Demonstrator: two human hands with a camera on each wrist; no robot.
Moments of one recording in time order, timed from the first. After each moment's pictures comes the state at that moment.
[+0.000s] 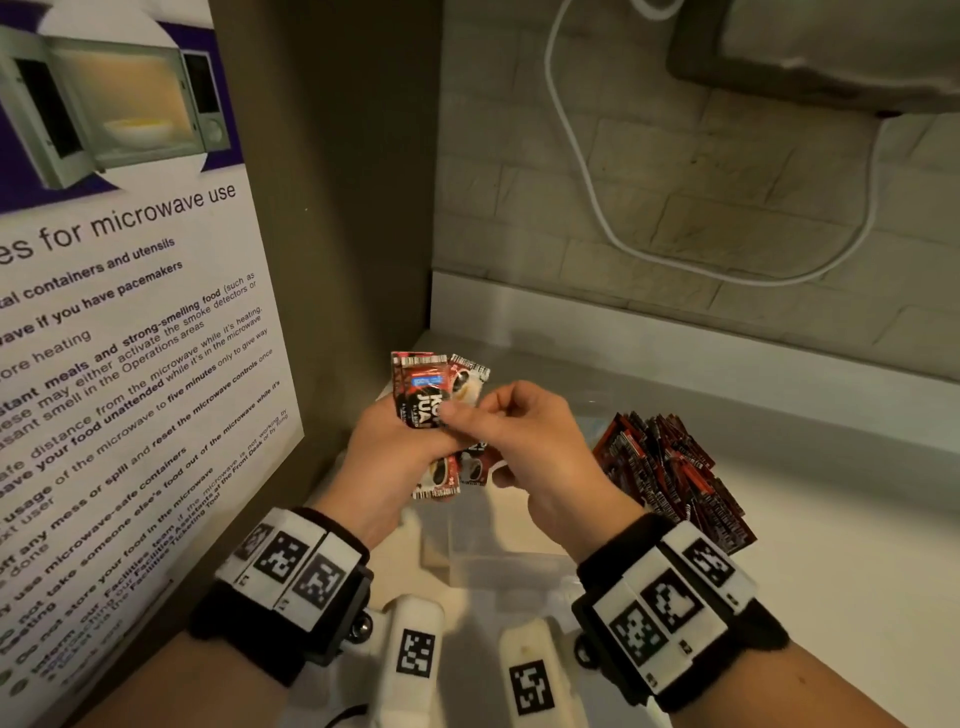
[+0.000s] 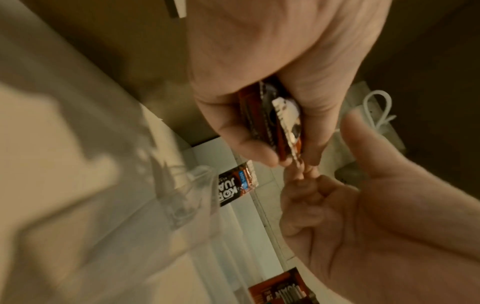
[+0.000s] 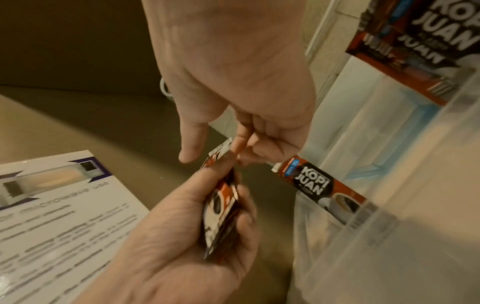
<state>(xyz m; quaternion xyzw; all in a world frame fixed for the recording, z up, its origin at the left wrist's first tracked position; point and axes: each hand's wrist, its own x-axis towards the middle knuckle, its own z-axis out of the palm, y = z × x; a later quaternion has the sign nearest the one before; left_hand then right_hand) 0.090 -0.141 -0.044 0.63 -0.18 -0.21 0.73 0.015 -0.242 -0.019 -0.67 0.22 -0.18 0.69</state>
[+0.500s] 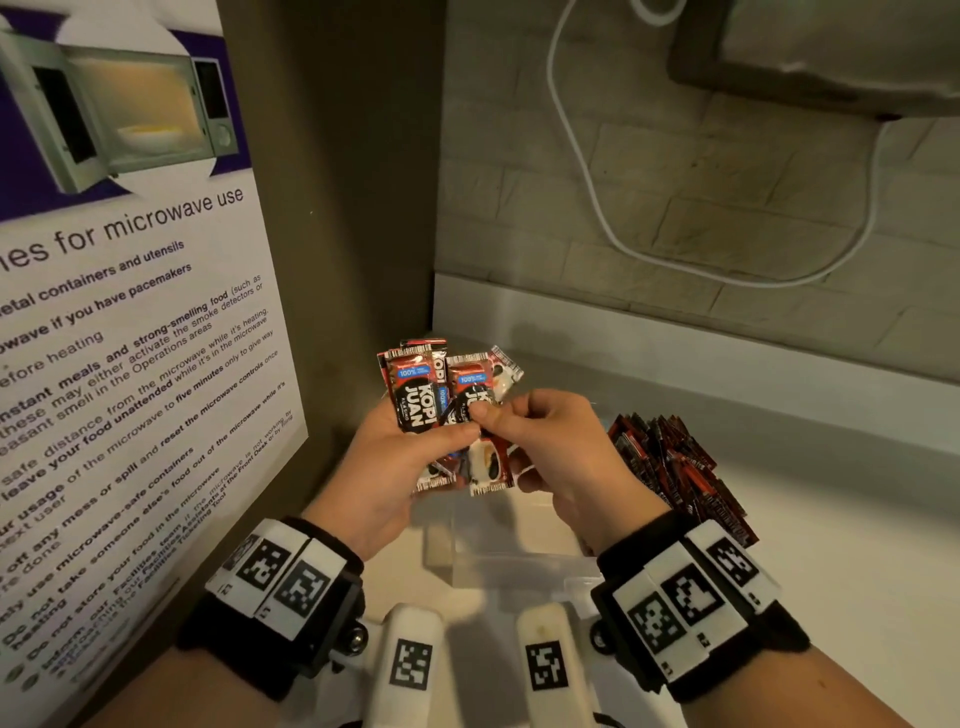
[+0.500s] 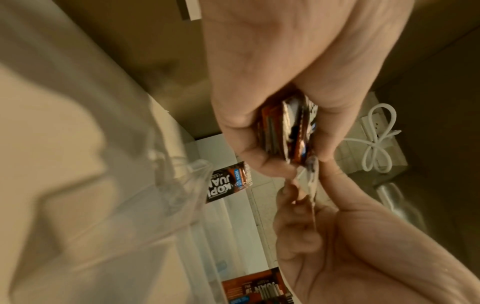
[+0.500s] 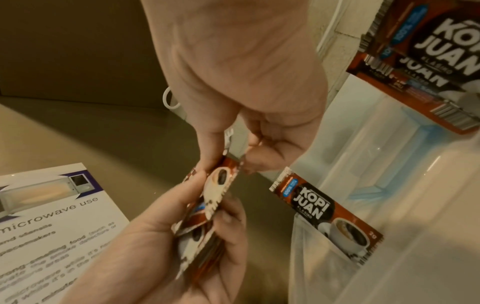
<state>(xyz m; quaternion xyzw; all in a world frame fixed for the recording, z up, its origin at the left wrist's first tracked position) 0.084 -0.136 -0.042 0.56 -0.20 -0.26 0.76 0.010 -0.253 -0.014 -0.69 0.27 -0.15 0.66</state>
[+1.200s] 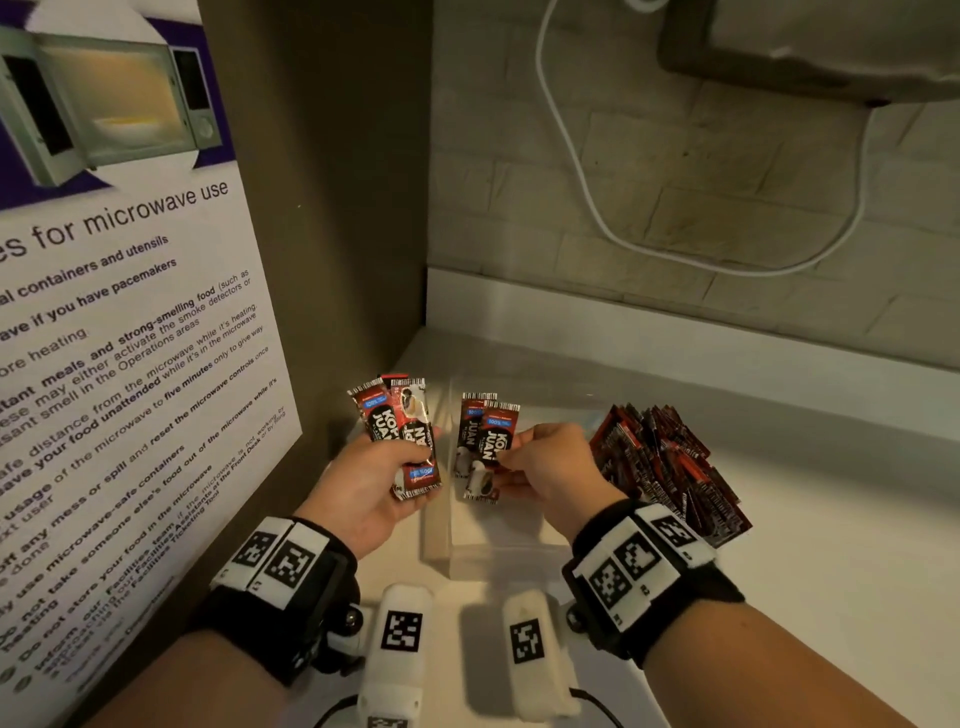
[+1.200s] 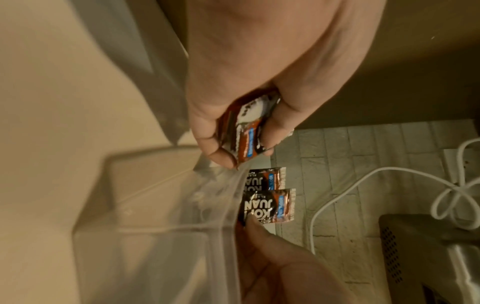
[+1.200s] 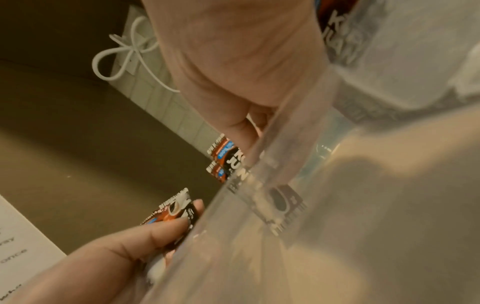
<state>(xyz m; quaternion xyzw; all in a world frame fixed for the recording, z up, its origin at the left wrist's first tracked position) 0.105 -0.134 -0.075 0.56 0.00 -0.35 0.75 0.030 -0.276 -0.069 -0.64 0.41 -0.13 0.64</state>
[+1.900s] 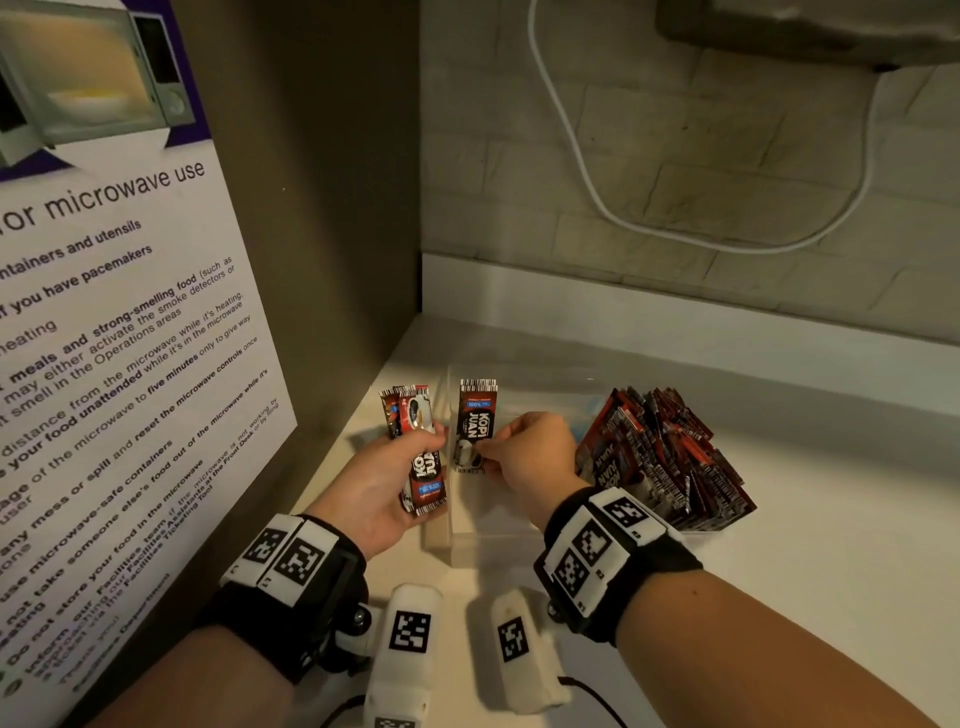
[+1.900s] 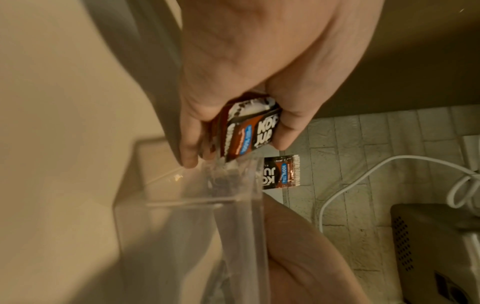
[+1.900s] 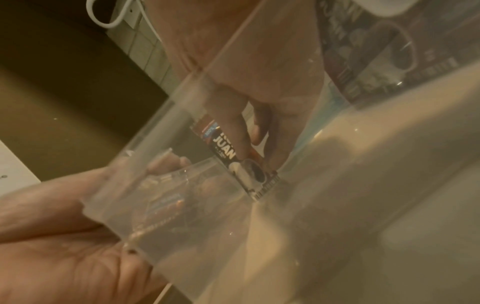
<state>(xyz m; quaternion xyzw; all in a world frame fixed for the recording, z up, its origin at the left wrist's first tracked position) 0.097 -0.140 -0.080 0.58 0.02 -0.41 0.71 0.048 -0.269 -0.093 -0.71 0.44 -0.16 0.52</state>
